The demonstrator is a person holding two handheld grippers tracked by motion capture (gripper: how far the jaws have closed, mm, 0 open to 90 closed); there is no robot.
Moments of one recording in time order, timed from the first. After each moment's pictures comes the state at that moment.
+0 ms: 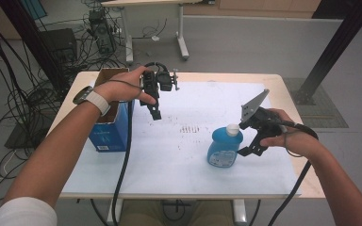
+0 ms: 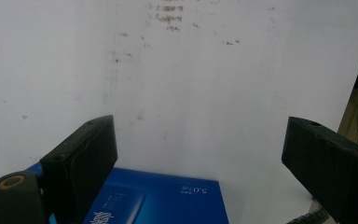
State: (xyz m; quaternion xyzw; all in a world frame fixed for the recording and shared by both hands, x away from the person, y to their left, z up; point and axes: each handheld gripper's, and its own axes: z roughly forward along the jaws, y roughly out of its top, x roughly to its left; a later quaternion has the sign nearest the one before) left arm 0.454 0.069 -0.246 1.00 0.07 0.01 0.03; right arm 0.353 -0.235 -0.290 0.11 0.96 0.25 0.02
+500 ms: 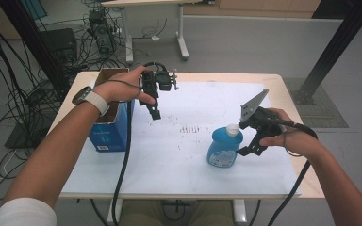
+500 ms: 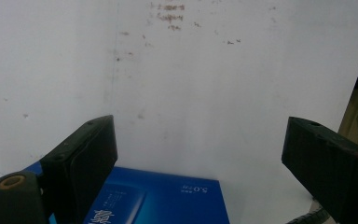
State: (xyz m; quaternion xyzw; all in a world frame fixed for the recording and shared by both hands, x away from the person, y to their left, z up) left arm 0.454 0.072 -0.245 1.00 0.07 0.01 0.03; right arm 0.353 -0.233 -0.290 0.11 0.96 0.25 0.02
